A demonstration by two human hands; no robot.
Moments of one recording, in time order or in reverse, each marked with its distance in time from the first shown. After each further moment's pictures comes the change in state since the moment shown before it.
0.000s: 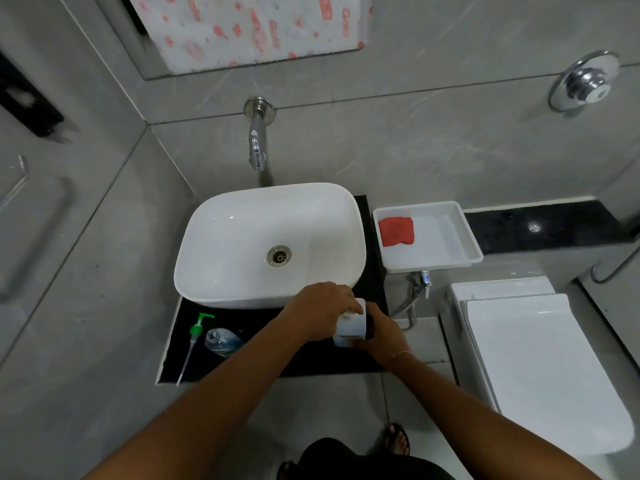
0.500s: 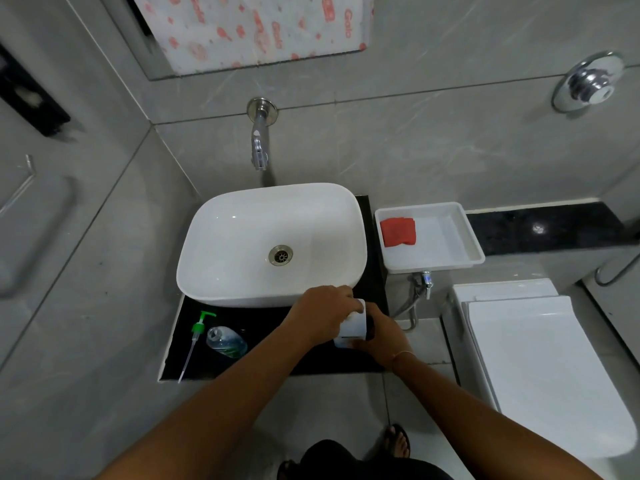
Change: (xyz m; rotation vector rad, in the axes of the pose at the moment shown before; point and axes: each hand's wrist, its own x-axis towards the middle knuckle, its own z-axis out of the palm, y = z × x) left_hand 0.001 0.010 0.008 0.140 0.089 -0.032; right_hand 0.001 0.004 0.000 -0.042 -0.010 -0.016
